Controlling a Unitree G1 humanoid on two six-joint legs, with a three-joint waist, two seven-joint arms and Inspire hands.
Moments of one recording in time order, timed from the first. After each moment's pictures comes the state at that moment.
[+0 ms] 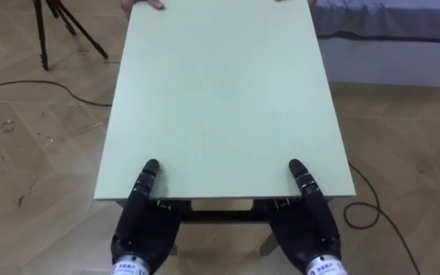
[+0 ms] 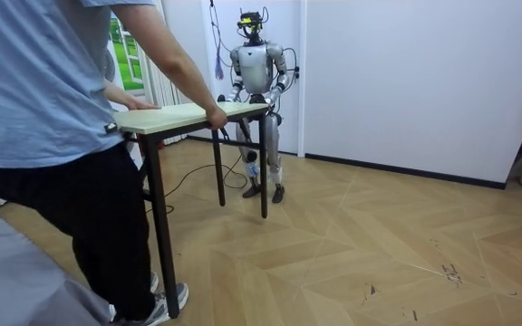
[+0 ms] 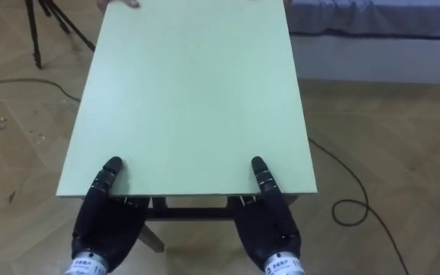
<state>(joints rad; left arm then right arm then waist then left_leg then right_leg) 0.44 0.09 -0.19 -0.08 -1.38 0.00 -0.02 0.36 -0.21 0.33 0.02 1.47 -0.07 0.14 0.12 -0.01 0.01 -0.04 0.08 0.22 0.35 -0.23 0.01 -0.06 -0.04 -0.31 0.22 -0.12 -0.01</state>
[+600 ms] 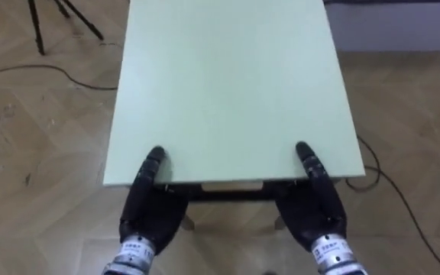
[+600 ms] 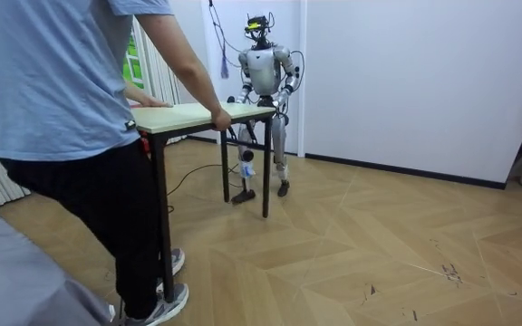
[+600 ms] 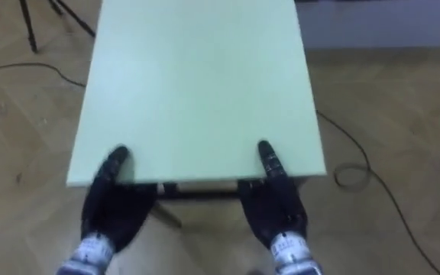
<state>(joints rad) 0.33 0.15 -0.20 -0.01 -1.46 0.02 -0.05 0.35 -0.15 0.26 0.02 1.40 -0.02 0.21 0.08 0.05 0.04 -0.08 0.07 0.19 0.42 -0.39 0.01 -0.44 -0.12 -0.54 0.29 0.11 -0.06</state>
